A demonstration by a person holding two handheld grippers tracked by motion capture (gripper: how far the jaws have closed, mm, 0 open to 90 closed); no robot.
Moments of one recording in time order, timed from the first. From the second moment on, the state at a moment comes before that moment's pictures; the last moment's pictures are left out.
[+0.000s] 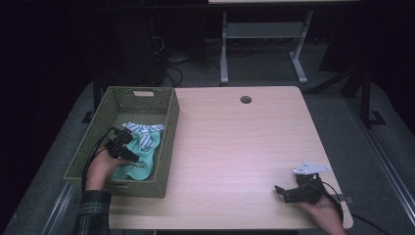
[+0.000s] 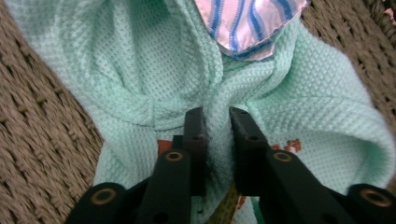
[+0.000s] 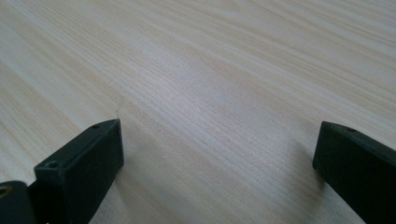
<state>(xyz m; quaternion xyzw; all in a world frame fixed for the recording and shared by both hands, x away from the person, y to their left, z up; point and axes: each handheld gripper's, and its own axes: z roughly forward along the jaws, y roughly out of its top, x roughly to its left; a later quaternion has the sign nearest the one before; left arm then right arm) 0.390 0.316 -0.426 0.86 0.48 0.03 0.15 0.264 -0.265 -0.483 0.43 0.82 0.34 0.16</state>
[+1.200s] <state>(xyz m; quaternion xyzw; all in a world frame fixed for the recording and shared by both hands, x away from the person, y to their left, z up) 0.354 0.349 -0.341 0.75 0.44 0.14 0.48 0.264 -0.265 -0.483 0.43 0.82 0.34 0.16</state>
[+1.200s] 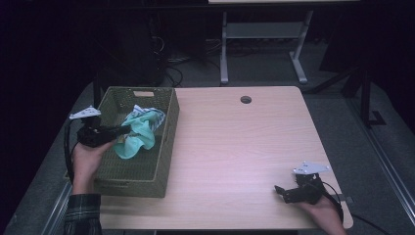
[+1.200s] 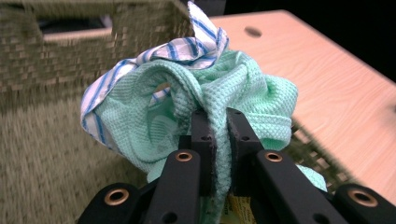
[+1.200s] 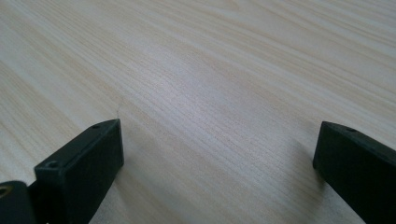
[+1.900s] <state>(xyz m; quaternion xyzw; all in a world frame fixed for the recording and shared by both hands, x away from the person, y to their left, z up) 0.334 0.326 -0.298 0.74 0.37 0.13 0.55 0.264 -0.264 -0.483 0.43 0.82 0.34 0.16</state>
